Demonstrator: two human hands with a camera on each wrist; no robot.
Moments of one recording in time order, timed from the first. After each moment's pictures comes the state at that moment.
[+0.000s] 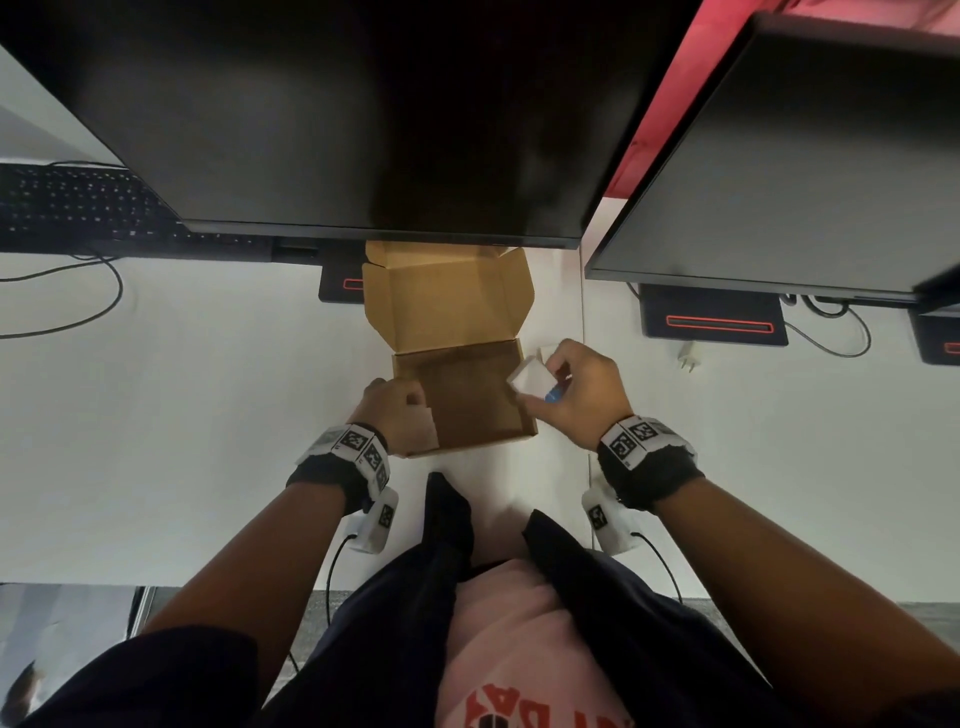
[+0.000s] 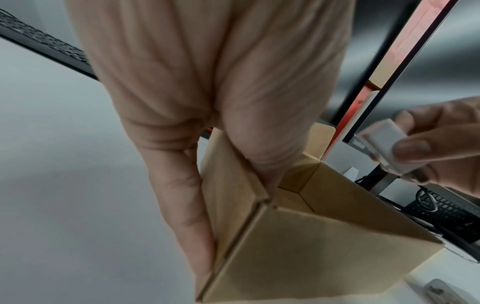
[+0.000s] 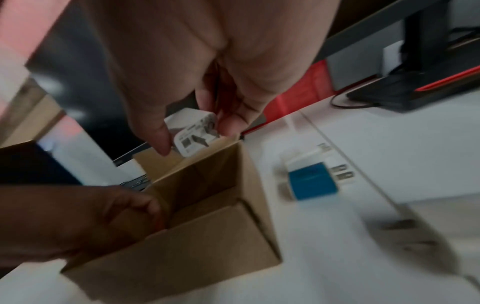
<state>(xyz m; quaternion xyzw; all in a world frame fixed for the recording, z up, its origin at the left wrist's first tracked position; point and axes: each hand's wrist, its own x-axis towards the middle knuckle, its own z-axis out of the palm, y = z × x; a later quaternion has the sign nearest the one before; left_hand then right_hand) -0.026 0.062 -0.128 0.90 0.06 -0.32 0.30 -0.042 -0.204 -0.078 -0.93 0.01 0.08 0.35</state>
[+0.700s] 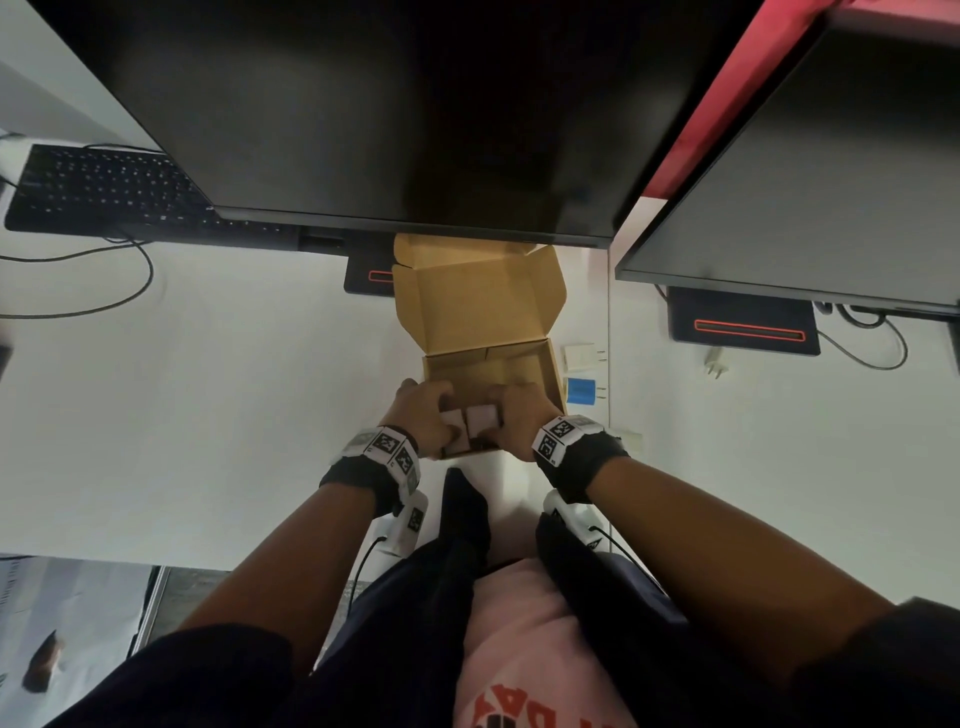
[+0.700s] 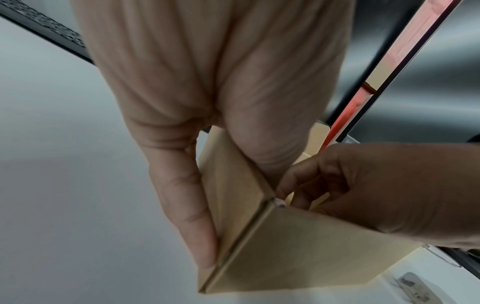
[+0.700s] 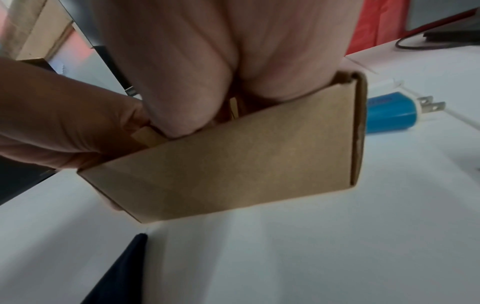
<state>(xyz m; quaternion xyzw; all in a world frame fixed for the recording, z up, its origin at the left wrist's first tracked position) -0.034 0.054 -0.134 0.90 0.04 -0.34 0.28 -0.031 -0.123 -0.130 -0.92 -0.07 0.32 0.21</state>
